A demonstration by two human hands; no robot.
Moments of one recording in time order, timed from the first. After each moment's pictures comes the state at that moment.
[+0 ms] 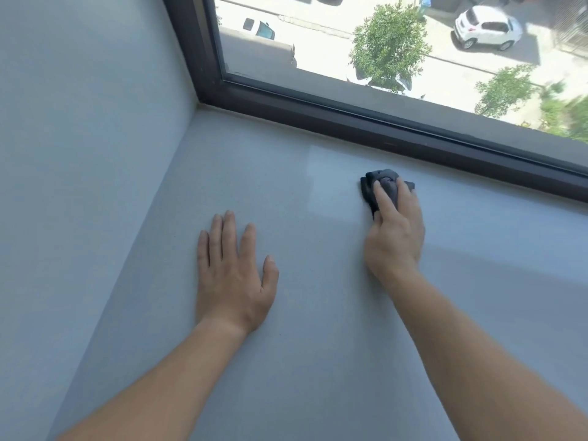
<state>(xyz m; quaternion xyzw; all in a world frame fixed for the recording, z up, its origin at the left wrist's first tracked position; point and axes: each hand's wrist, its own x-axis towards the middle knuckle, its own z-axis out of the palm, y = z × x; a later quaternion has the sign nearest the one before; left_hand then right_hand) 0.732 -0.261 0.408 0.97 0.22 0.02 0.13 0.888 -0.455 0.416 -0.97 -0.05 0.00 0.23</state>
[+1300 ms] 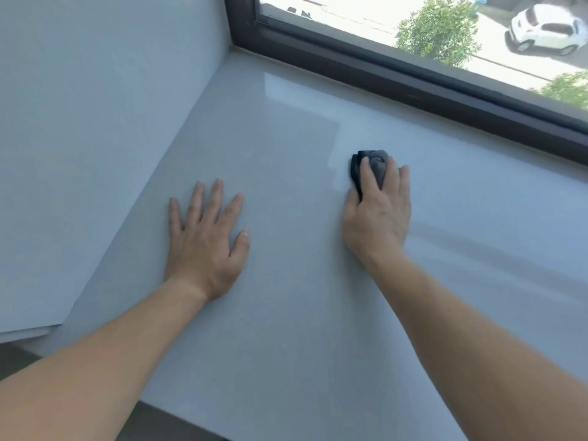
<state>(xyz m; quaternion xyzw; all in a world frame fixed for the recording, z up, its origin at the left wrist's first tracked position) 0.646 -0.250 0.408 0.97 0.24 -0.02 0.09 0.817 -0.445 0.419 -0.97 -0.14 0.02 0.18</state>
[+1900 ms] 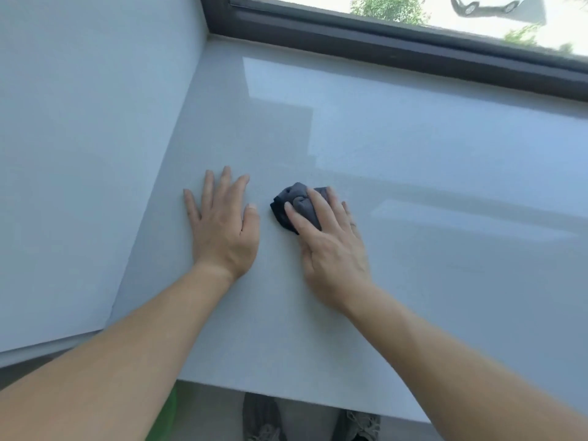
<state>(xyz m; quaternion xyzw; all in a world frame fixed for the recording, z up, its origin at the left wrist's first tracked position) 0.636 -0.241 0.412 0.94 0.22 0.05 0.27 0.673 -0.422 0.411 -0.93 -0.31 0.04 0.18</state>
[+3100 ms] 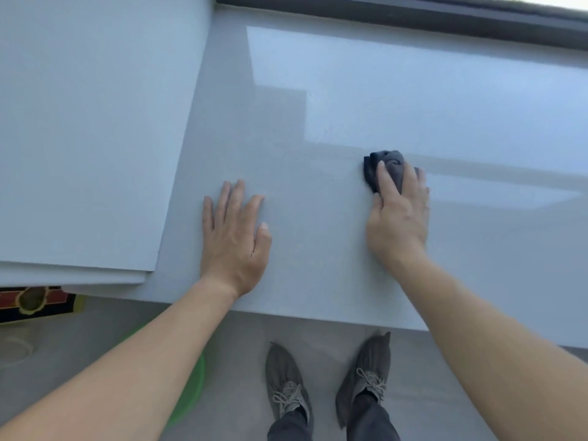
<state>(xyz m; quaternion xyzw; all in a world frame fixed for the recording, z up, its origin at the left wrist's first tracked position) 0.528 -0.249 0.412 0.96 0.11 0.03 0.24 0.638 -0.480 0.418 -0.98 -0.02 0.02 0.21</state>
